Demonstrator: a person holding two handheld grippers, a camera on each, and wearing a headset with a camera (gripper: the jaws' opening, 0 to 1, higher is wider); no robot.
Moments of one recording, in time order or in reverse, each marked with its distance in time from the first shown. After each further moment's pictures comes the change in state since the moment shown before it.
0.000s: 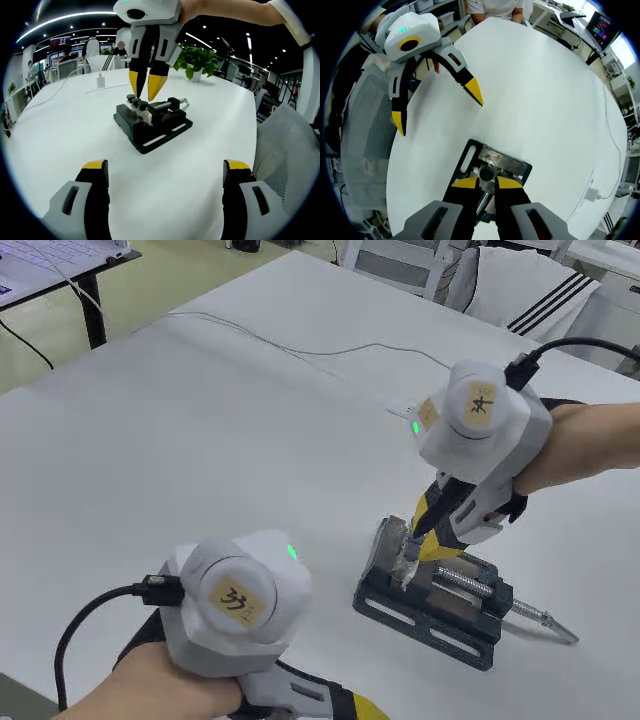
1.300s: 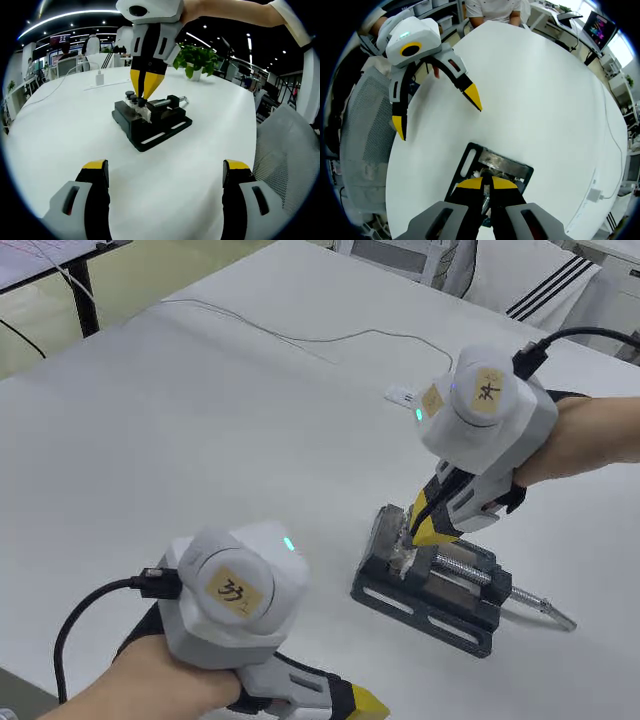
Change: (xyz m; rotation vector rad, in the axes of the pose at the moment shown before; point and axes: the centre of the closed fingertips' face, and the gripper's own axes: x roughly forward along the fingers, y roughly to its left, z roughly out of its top) left arm 0.004 -0.001 -0.005 -0.014 0.009 -0.011; right arm 0.007 0.001 0.006 0.015 -0.036 -0.001
